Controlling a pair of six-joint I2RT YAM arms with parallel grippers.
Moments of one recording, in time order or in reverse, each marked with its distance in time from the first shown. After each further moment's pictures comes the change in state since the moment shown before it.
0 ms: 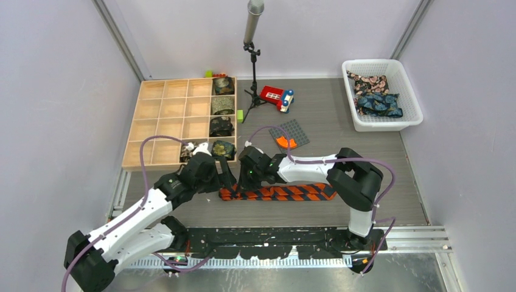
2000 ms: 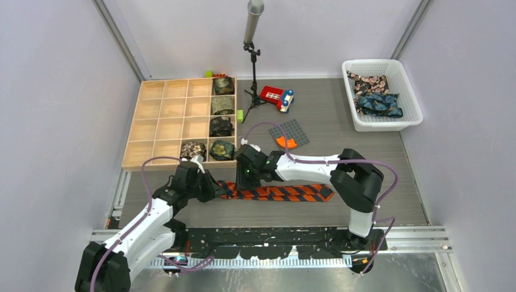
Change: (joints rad) left arm 0.311 -0.062 -0.310 0.239 0.394 -0.002; right arm 0.017 -0.003 0.087 -0.119 0.057 -0.059
